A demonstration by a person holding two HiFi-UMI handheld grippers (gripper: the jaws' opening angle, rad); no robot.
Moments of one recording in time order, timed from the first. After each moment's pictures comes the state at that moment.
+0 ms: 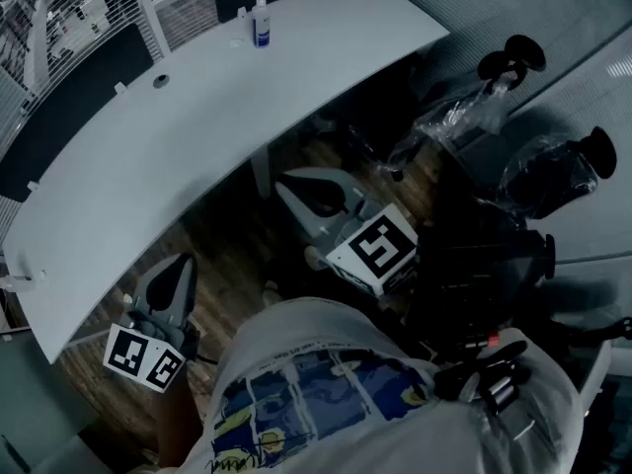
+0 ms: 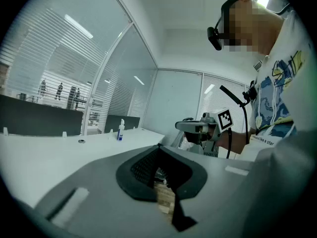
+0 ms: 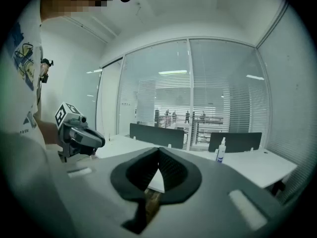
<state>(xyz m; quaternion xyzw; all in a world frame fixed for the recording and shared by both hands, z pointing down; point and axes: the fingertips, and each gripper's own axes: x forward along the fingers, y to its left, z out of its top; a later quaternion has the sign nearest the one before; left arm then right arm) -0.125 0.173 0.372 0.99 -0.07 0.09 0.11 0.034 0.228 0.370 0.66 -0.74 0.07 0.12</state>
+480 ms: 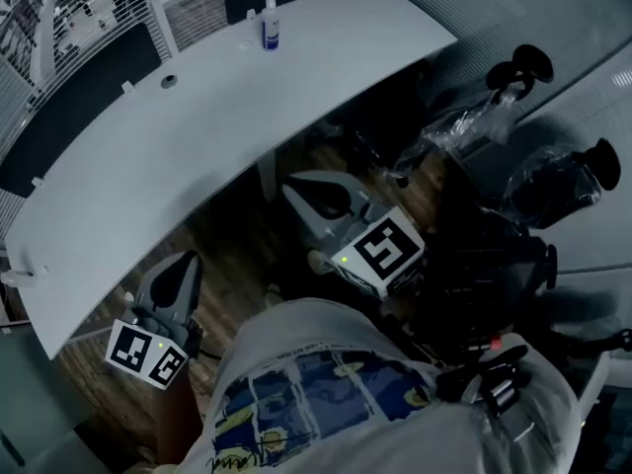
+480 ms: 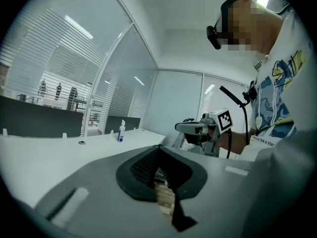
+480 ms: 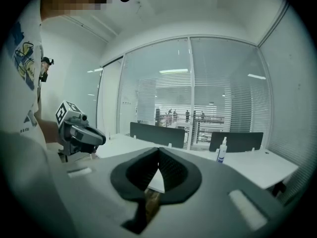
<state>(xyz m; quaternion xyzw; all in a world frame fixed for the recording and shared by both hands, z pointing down) -0.116 0.166 0.371 0.99 -0.07 0.08 0.11 0.032 0.211 0.345 0.65 -0.75 0.06 0.11</state>
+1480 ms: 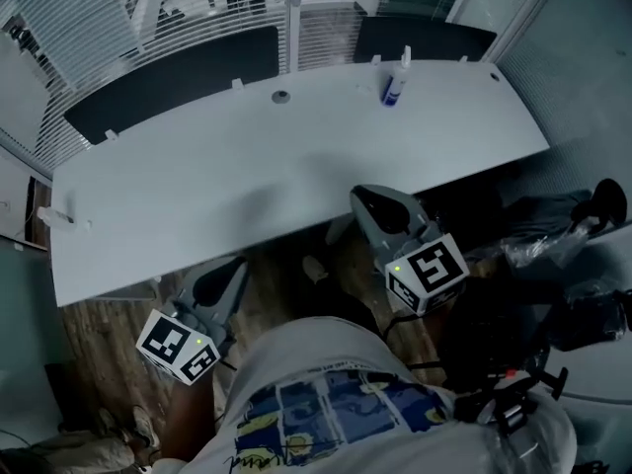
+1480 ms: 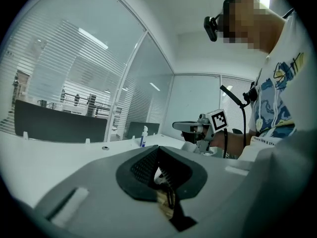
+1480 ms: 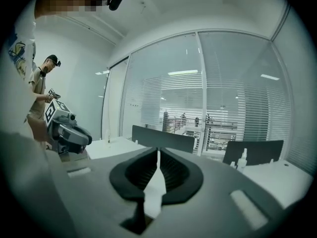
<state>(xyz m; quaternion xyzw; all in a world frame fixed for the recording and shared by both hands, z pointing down) -0.140 0.070 0.383 0.98 -0.17 0.06 0.12 0.047 0.070 0.354 0.61 -0.79 0.02 0.11</state>
